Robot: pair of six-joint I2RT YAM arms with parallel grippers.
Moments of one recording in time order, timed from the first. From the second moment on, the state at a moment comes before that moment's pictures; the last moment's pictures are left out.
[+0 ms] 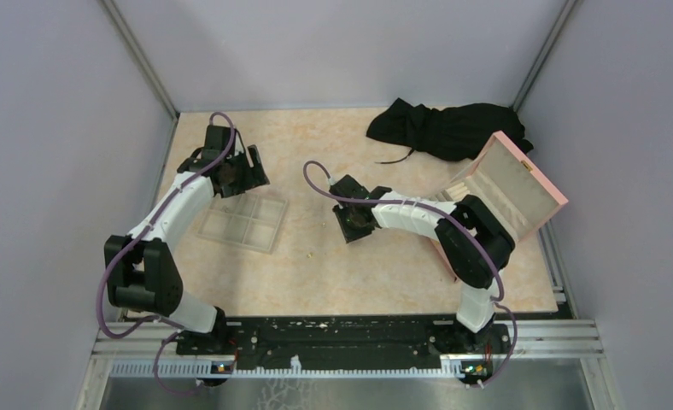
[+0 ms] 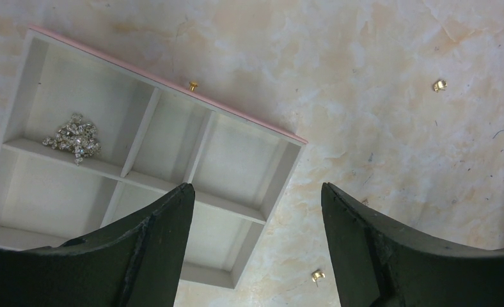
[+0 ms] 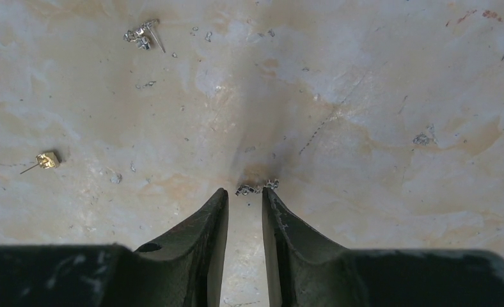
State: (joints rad) left arm -0.17 1.51 1.19 -0.56 0.00 -0.44; right arm 0.81 1.81 1.18 -0.49 0.07 0.37
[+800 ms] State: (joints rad) left arm -0.17 1.52 1.19 -0.56 0.01 -0.44; right arm 0.81 1.83 1.18 -0.50 0.07 0.36
